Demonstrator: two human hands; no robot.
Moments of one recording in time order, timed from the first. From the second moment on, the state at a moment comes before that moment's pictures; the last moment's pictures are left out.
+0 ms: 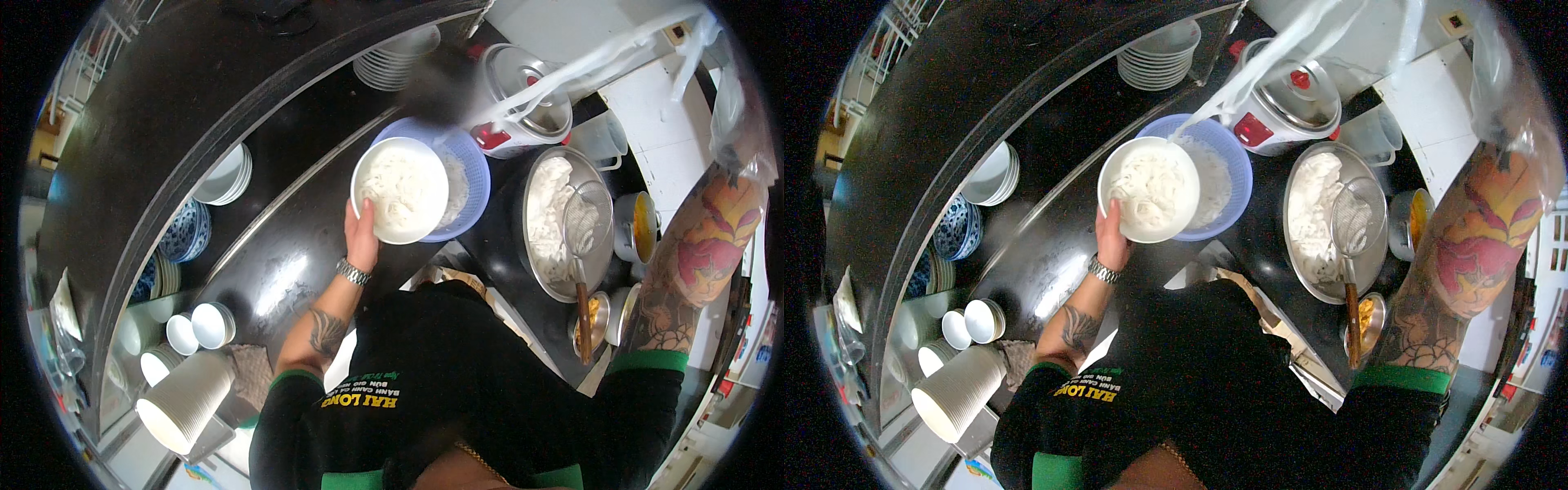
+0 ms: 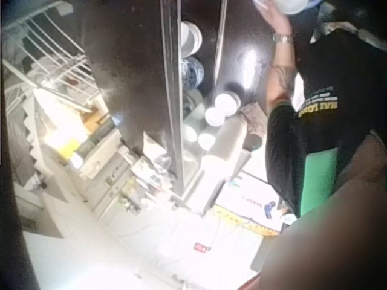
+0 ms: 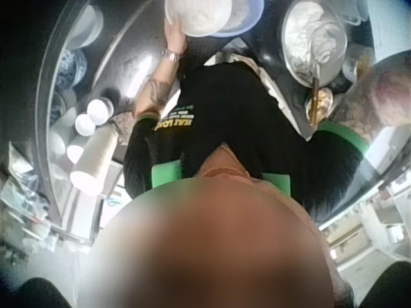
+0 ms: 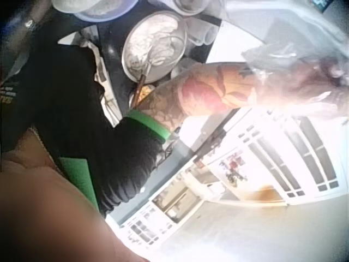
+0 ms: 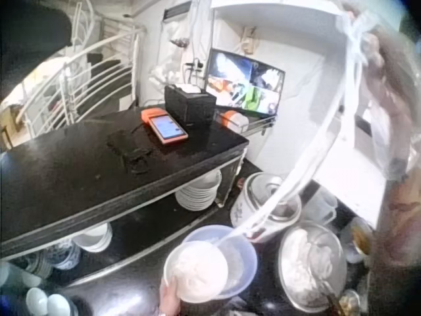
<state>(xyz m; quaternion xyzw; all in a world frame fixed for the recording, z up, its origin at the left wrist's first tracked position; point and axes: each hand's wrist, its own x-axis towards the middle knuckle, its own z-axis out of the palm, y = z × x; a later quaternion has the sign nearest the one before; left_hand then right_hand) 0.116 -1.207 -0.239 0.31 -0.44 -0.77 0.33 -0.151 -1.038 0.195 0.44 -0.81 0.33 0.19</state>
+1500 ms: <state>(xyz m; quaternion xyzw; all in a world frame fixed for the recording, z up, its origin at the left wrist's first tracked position) 0.227 -1.506 -0.322 0.61 -0.13 -0.67 0.40 -0.087 -1.099 -0.302 0.47 -0.86 0.01 -0.19</state>
